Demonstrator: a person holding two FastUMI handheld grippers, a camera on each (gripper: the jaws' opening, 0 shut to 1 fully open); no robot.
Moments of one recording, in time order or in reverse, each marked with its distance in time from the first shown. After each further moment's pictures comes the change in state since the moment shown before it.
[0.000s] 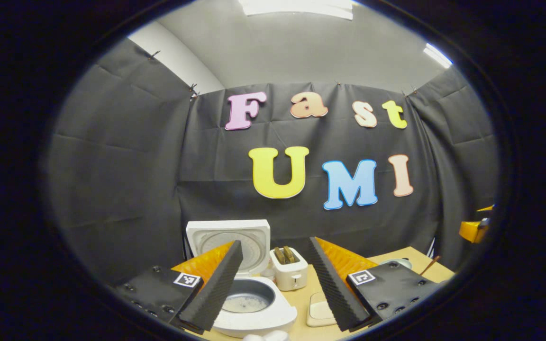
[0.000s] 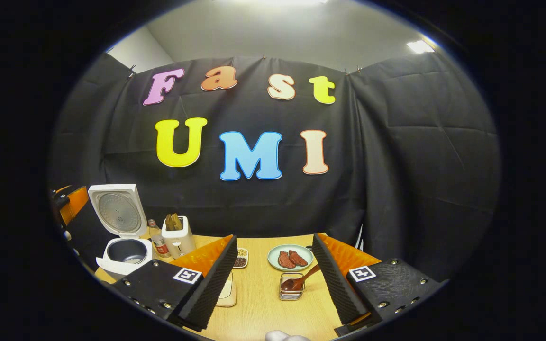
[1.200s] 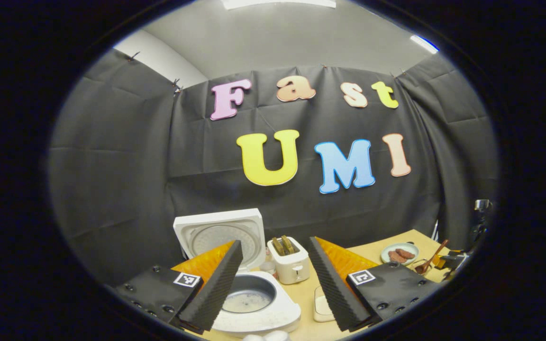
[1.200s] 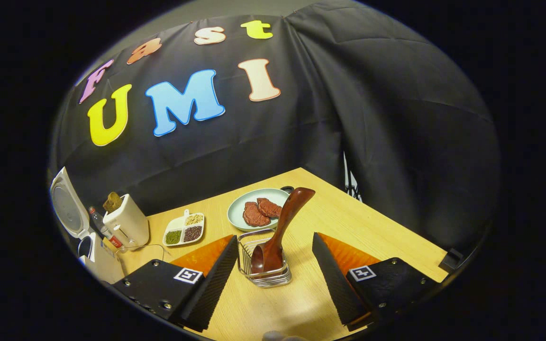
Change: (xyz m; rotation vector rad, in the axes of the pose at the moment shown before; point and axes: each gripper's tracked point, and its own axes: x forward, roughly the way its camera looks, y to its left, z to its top) left arm 0.034 -0.016 -0.030 0.095 0.080 -0.028; right arm 0.173 -0.080 -0.224 0.293 0.252 -0.162
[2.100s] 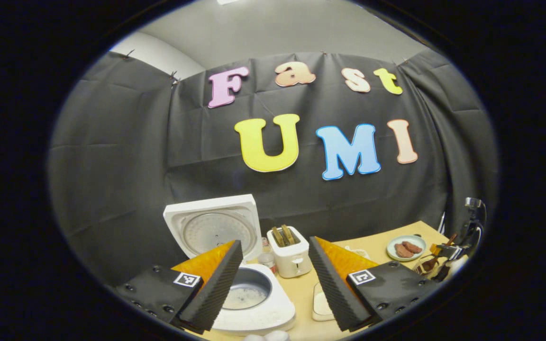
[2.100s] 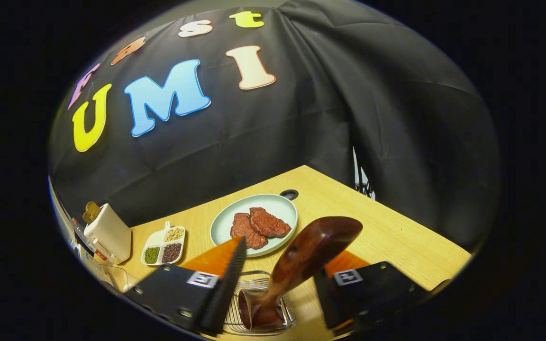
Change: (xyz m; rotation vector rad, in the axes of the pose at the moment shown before) left arm 0.030 -0.026 -0.029 0.012 0.081 0.021; right arm 0.109 -0.008 0.010 0.034 -0.003 0.009
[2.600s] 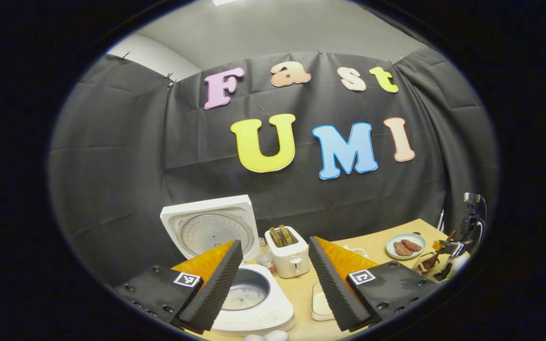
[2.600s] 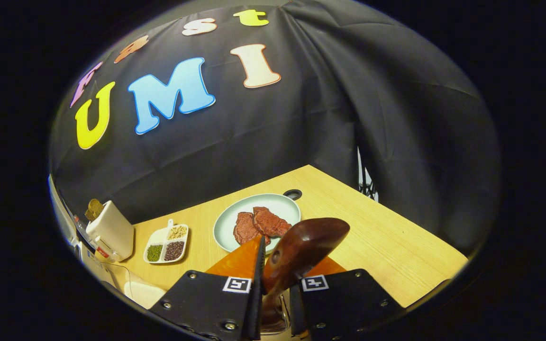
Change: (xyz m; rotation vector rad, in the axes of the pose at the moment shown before) left arm -0.001 -0.004 -0.001 0.015 -0.003 -0.009; right arm -0.001 0.009 0.004 -0.041 0.006 0.036
